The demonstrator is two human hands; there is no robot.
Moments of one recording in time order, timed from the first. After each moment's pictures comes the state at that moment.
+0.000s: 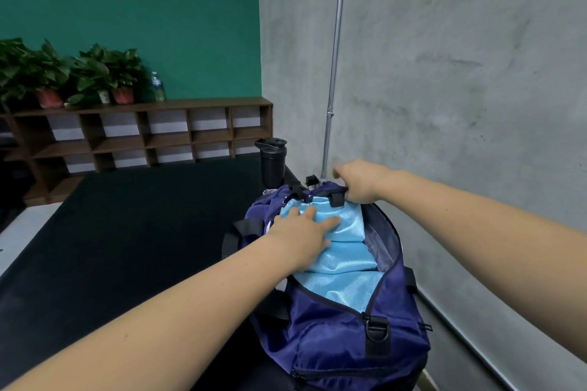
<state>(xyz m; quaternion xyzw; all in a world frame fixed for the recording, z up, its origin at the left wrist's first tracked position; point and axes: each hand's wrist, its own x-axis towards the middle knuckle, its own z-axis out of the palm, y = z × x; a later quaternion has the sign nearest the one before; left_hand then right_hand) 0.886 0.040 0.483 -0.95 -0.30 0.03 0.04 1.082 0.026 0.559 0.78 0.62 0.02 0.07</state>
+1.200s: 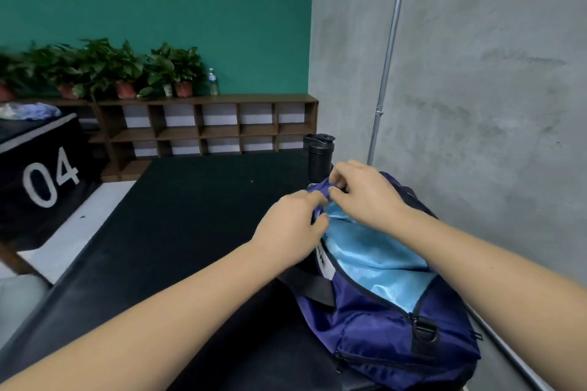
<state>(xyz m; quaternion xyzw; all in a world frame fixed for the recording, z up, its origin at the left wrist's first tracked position) 0.781 0.029 0.499 -0.88 -0.37 -0.26 -0.11 0.976 0.010 0.529 0.66 0.70 0.06 -0.27</state>
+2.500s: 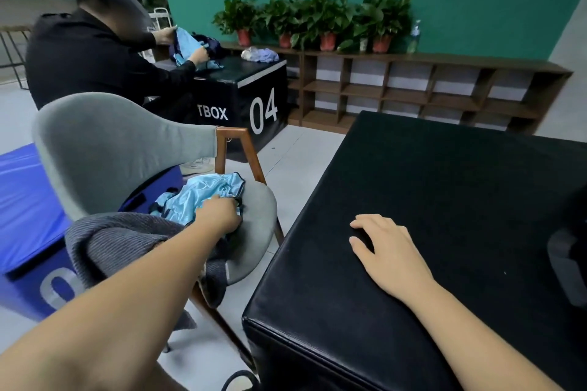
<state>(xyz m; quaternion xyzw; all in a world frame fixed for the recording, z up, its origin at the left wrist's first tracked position) 0.190 0.152 0.296 -0.54 -0.84 0.00 -0.09 0.602 0.091 0.334 0.52 0.82 -0.10 -0.21</state>
